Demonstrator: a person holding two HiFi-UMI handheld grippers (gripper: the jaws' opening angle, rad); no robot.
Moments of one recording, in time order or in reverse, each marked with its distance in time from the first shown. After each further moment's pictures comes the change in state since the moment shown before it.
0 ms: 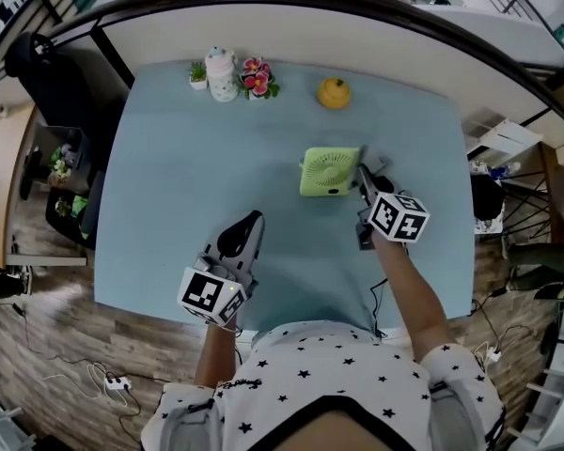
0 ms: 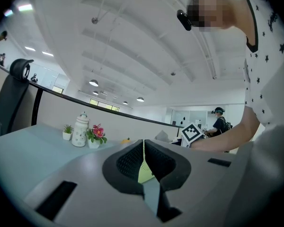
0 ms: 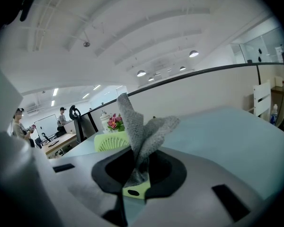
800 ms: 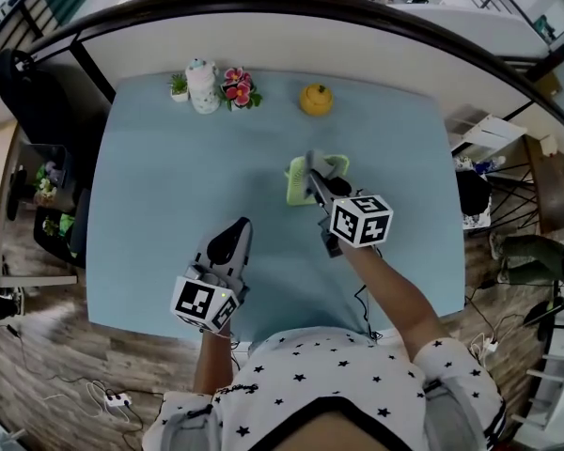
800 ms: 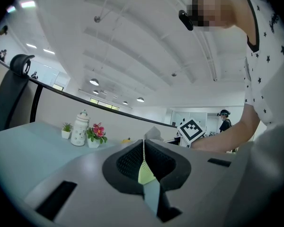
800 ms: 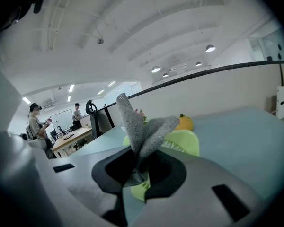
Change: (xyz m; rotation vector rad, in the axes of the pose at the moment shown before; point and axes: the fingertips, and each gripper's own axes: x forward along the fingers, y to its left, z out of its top) left arm 0.008 0.013 -0.003 -0.020 -0.007 -0.003; right arm 0.027 0.083 -0.005 -0.085 0.047 0.167
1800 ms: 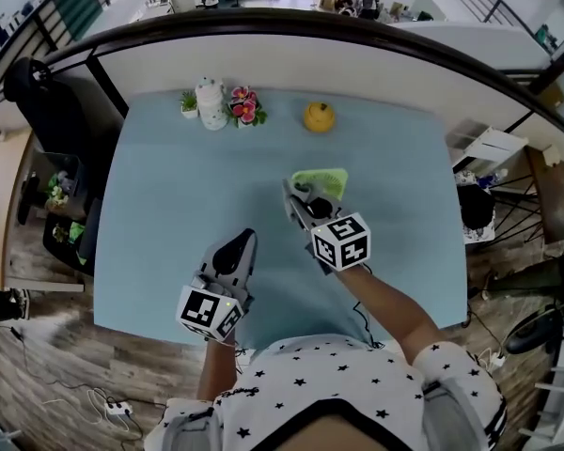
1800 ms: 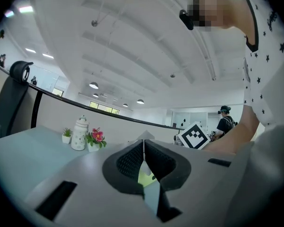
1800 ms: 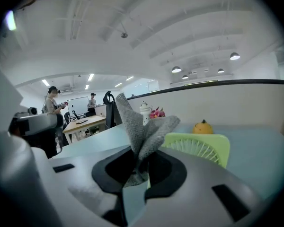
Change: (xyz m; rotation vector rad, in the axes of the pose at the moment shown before) left arm -0.007 -0.016 0.013 0.035 -0.025 0.013; right arm 0.001 0.057 -0.013 -0.223 0.026 0.127
